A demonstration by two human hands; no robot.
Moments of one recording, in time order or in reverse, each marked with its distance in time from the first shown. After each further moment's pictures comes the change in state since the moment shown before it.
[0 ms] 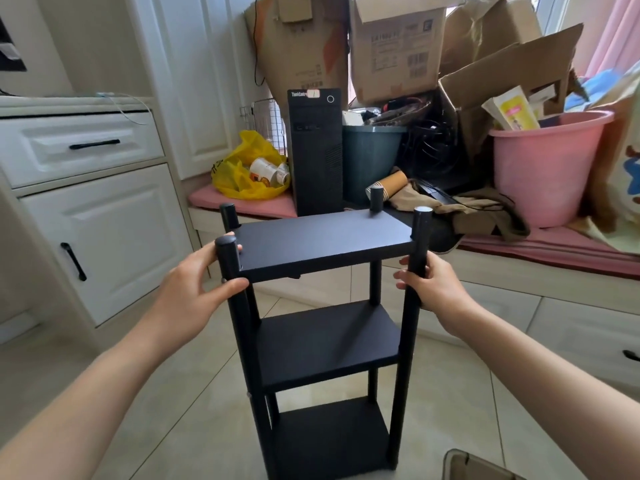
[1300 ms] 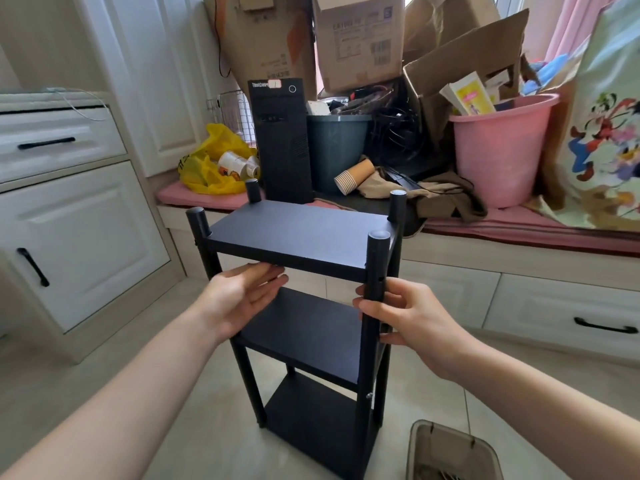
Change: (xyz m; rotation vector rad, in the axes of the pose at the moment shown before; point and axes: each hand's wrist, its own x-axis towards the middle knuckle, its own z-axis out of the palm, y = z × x) left_hand 0.017 0.038 0.103 -1.132 -0.196 -0.681; right_hand -0.098 0.000 -0.031 0.179 -0.245 0.000
